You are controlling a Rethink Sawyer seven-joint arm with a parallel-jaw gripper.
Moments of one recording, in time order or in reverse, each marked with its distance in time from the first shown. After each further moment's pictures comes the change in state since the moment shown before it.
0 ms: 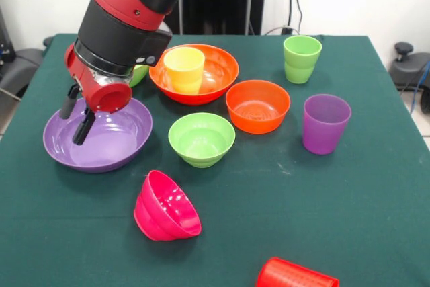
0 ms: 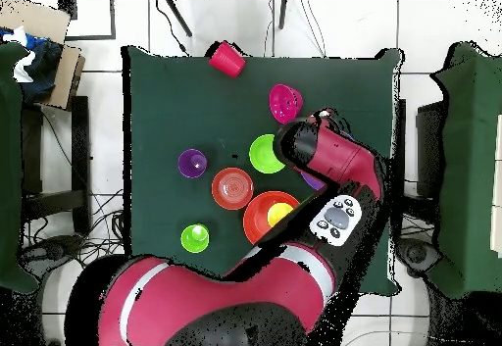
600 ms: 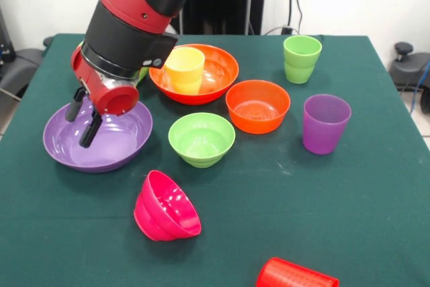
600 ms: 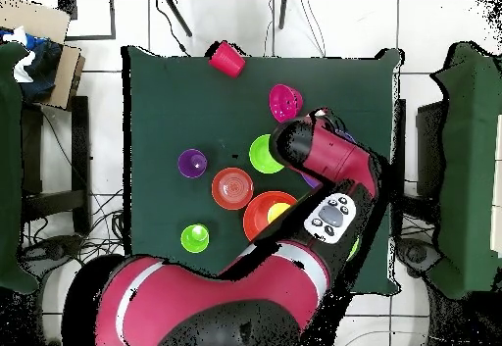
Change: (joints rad) arm 0.013 0.013 0.000 -0.005 0.006 0.000 0.000
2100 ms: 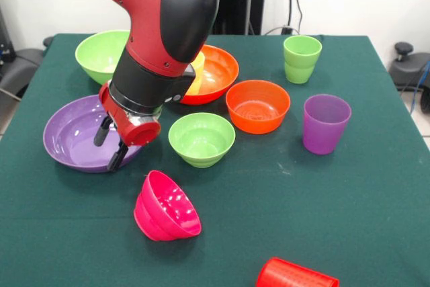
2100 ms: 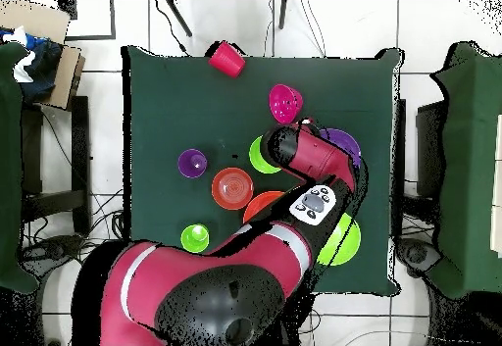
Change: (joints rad) arm 0.025 0.122 -0.001 -0.029 0.066 0.000 0.000
